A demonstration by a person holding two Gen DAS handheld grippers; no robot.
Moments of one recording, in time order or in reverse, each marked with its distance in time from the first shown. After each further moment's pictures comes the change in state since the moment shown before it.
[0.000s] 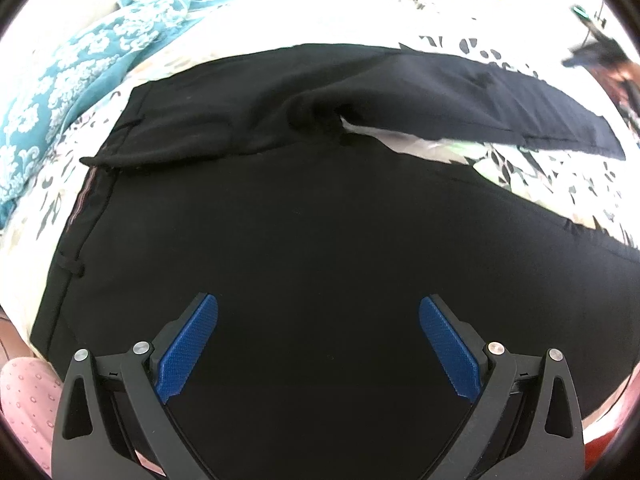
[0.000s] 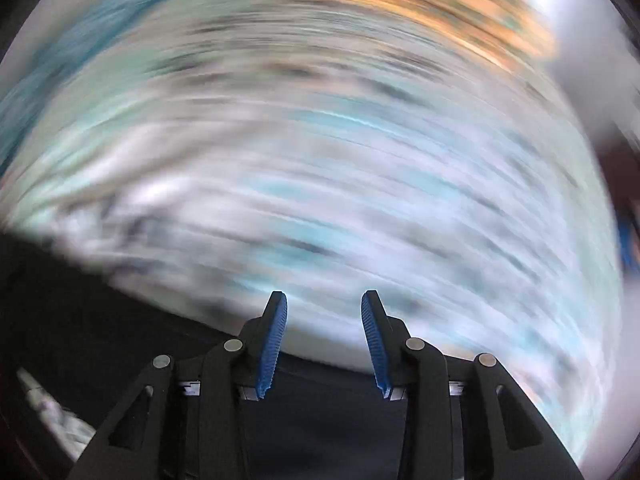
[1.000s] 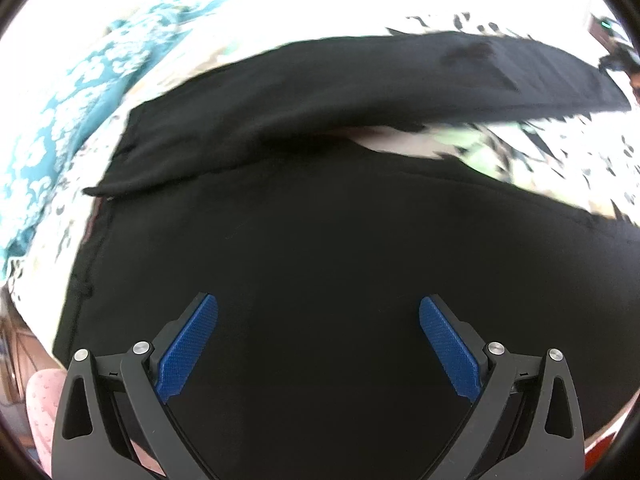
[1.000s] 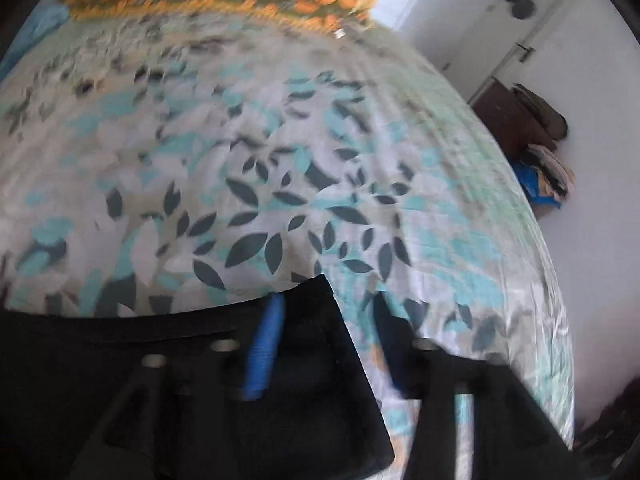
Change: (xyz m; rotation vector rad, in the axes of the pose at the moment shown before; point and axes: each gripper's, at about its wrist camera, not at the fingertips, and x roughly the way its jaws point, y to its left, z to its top) left arm -0.001 -0.025 0.008 0.048 0.019 0.140; right arm 0.033 -0.057 -0.053 0.211 -0.150 -0.320
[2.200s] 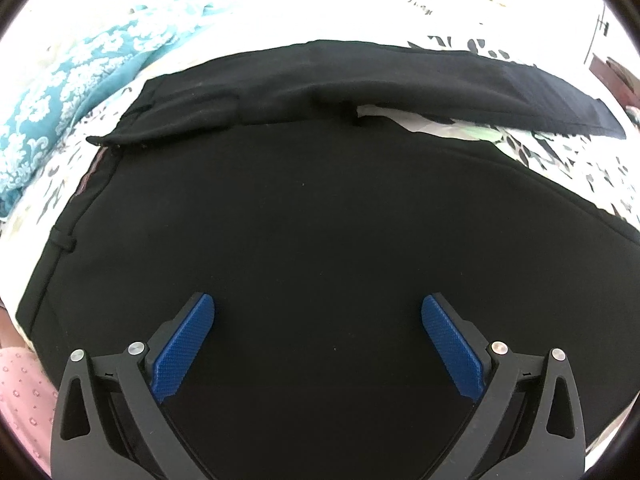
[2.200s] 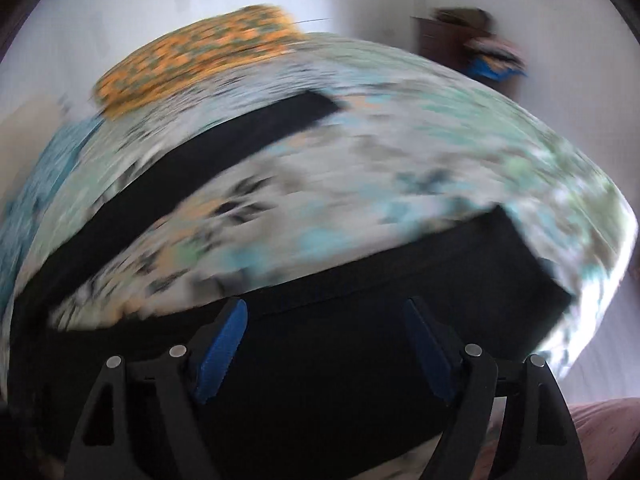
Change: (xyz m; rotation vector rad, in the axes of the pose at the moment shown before) left arm 0.016 0.024 -0.043 -0.079 -0.098 -0.087; right arm -0.258 0.009 -0.351 0.362 -0.066 0.260
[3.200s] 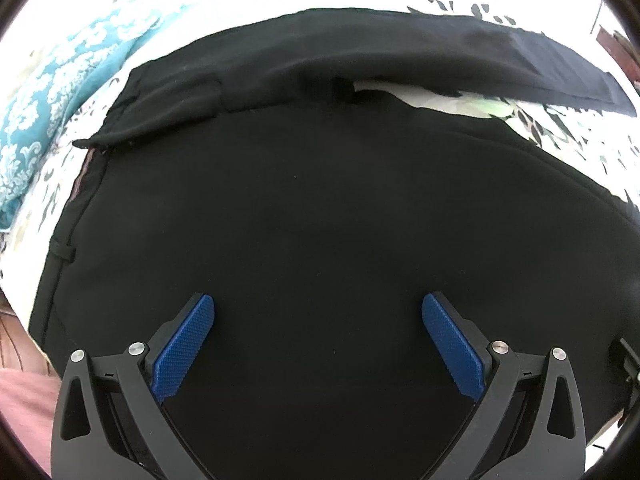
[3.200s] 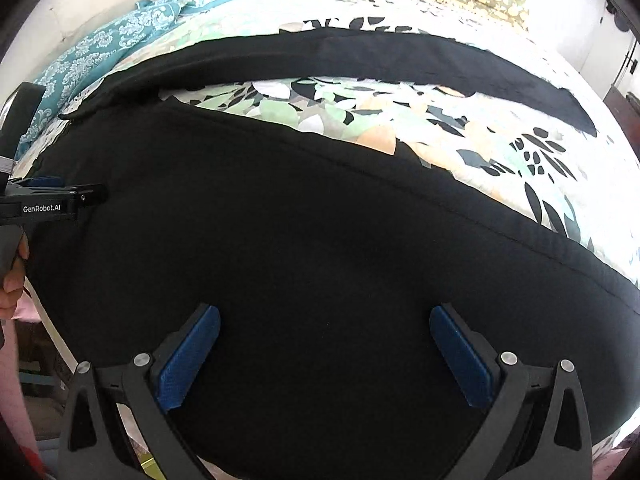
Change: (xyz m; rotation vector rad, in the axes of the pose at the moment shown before) left arm 0.008 -0.010 0.016 0.046 0.155 0.037; right arm 0.039 0.209 -0.087 -0.541 0.231 0.235
